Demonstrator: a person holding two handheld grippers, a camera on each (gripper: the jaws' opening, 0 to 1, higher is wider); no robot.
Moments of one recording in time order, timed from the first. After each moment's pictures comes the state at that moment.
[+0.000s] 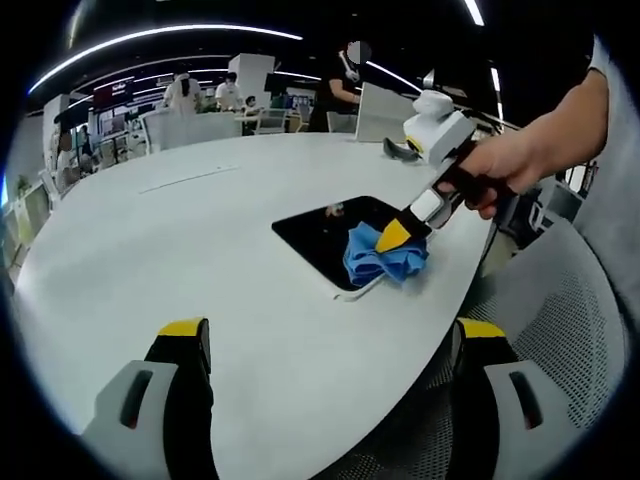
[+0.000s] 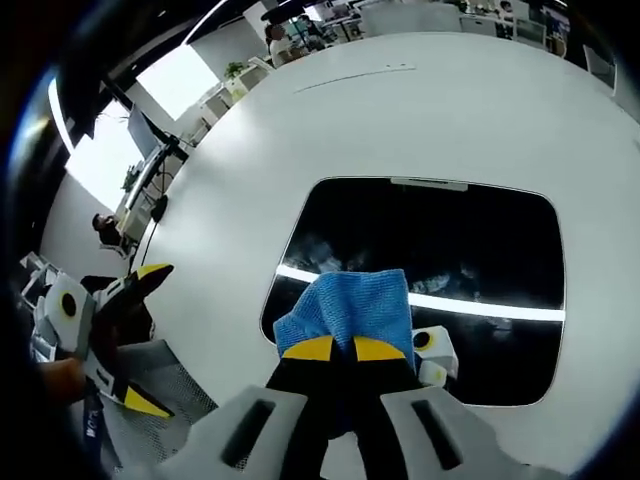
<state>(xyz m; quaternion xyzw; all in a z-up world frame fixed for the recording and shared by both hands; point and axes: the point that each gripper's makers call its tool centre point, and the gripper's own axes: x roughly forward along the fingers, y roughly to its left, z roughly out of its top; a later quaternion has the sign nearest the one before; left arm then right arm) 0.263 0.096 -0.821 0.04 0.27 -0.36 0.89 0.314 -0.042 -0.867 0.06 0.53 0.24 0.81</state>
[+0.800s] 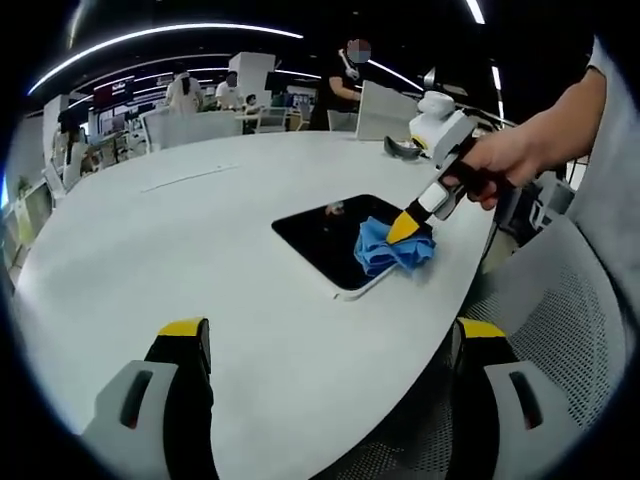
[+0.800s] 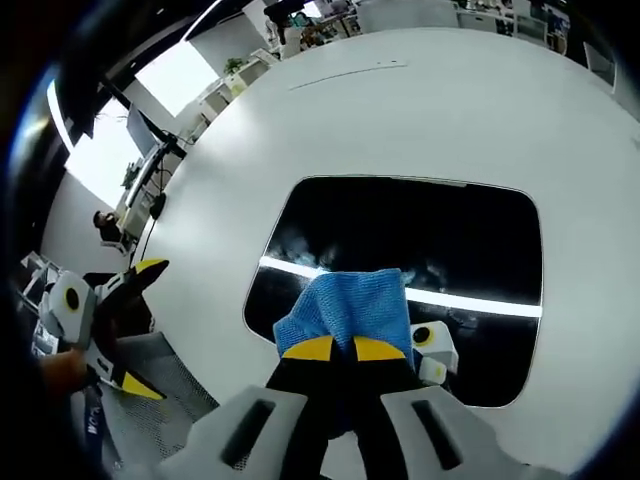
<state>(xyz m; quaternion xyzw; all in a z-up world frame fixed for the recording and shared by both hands) 0.262 0.095 -0.824 0.04 0.27 -0.36 0.89 0.315 -0.070 -0.867 0.06 0.54 0.24 0.80</state>
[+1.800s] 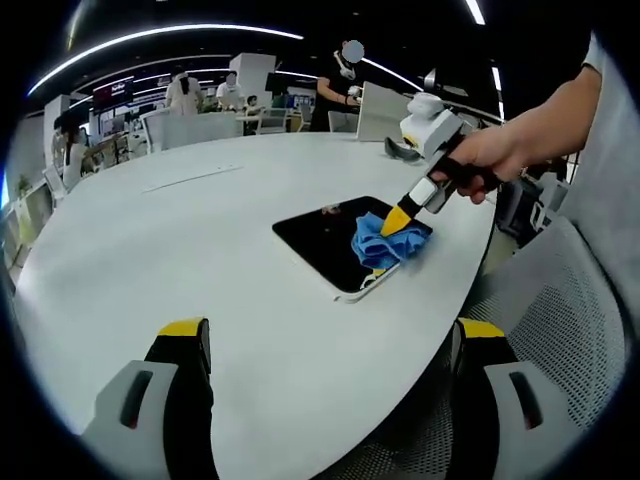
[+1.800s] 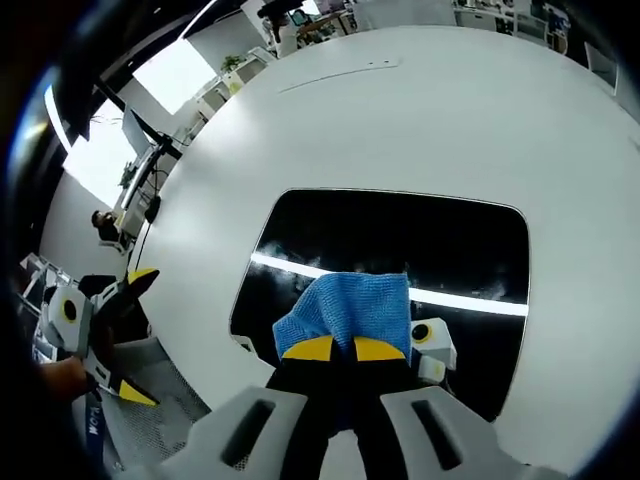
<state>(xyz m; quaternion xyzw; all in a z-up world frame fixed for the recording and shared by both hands) 0.264 0.096 -0.820 0.04 0.27 -0.35 0.90 0.339 -0.077 -0.867 0.06 0.54 0.24 0.80</state>
